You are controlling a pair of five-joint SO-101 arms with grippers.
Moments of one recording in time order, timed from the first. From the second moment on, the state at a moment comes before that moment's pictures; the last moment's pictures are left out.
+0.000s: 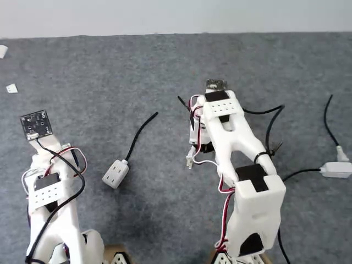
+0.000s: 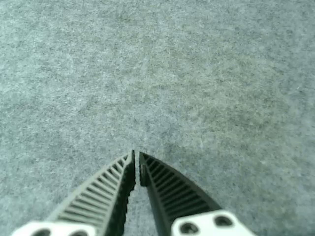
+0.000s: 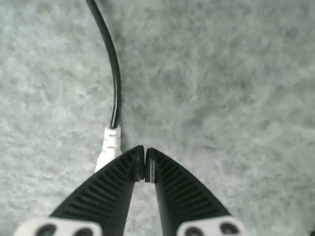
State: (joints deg) left arm -27.3 -33.3 70.0 24.1 2.5; right arm -16.0 23.9 -1.1 76.3 -19.7
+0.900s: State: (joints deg) left arm -28.4 -33.3 70.0 24.1 2.5; right arm -21.7 26.6 -0.7 67.7 -21.4
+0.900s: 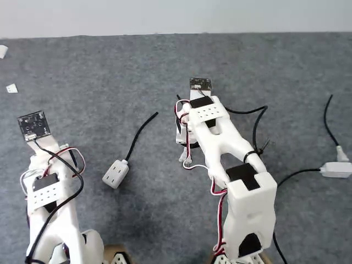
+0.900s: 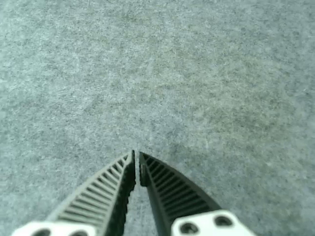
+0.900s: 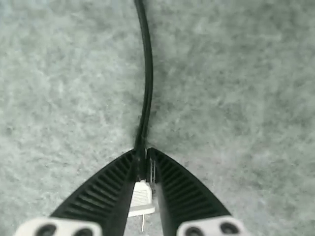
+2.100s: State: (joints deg) left arm -27.0 -8.0 50.6 34.9 -6.2; right arm -23.1 5.6 24.1 51.4 -26.2
